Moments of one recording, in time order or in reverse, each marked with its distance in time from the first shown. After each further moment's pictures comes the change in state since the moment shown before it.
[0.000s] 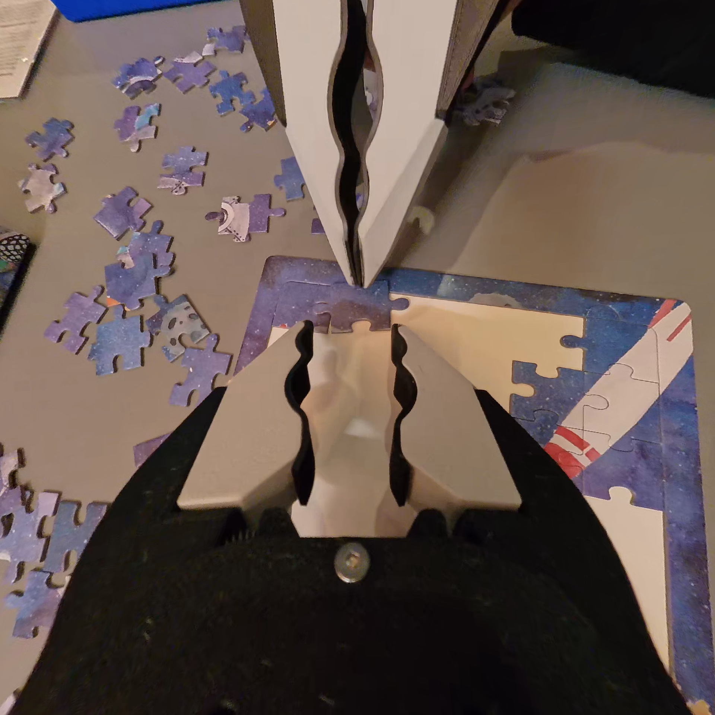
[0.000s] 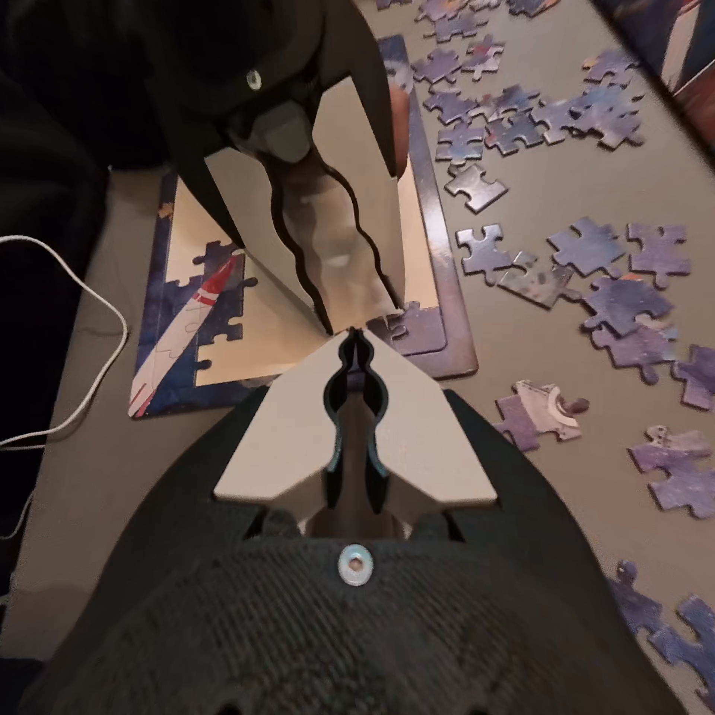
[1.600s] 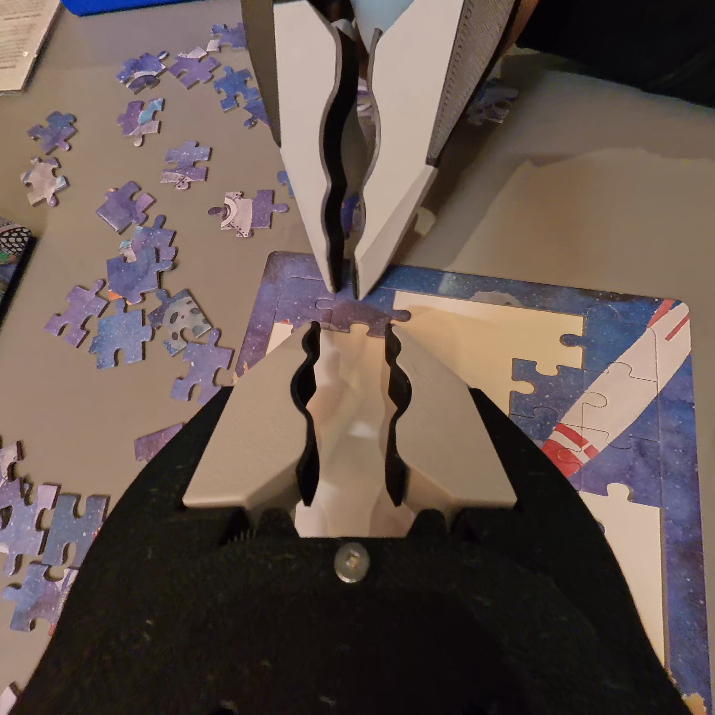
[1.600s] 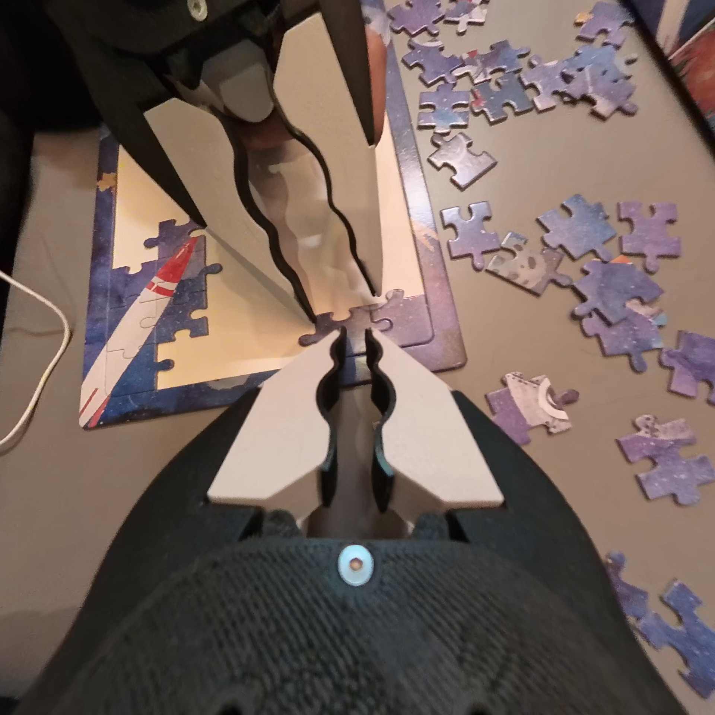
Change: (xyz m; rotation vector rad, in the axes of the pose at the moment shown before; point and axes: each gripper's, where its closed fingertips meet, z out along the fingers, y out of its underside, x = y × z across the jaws) left arm -0.001 0.001 -0.002 0.002 -0.001 -0.014; right arm 0.012 0.009 0.010 -0.062 0.082 -0.009
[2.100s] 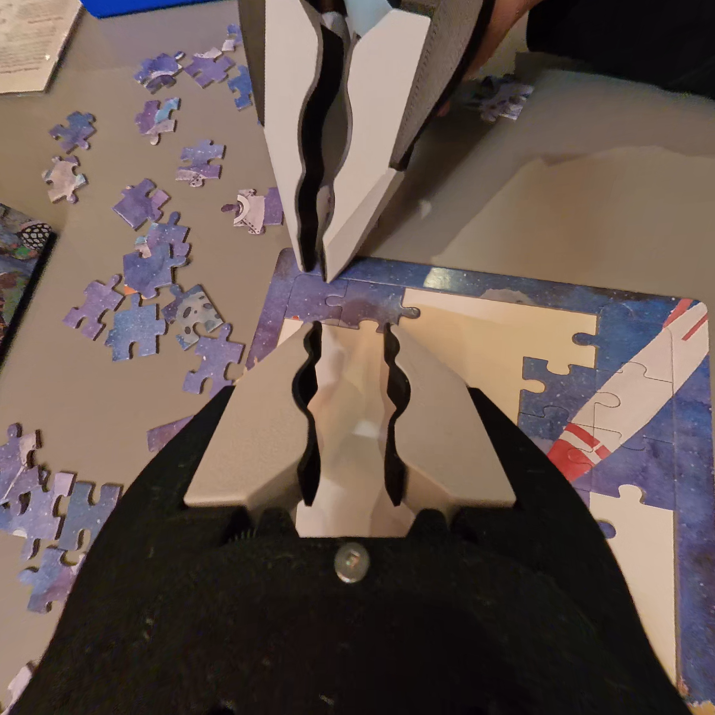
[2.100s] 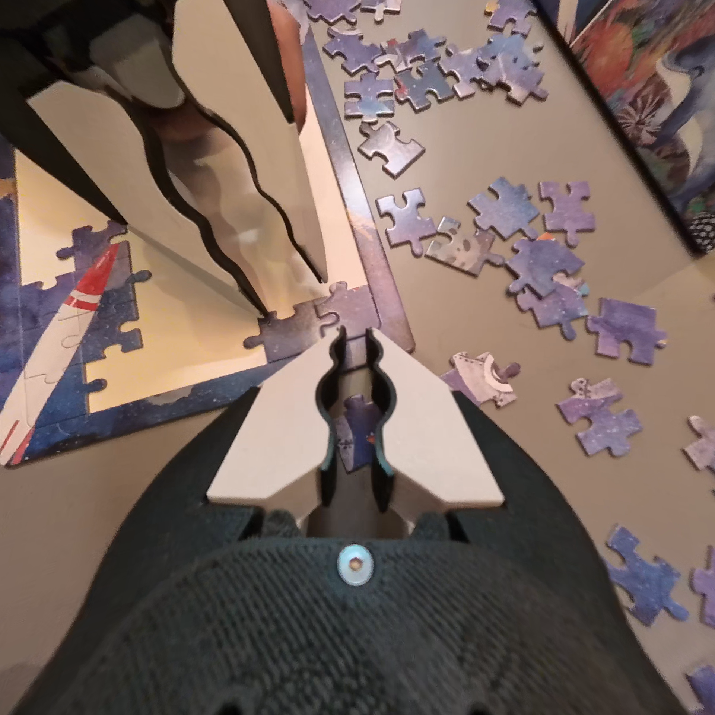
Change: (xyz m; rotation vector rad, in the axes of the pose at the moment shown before) left arm -0.005 0.001 -0.002 -0.001 -0.031 0.002; right arm 0.028 0.004 -0.002 -0.014 0.147 0.032
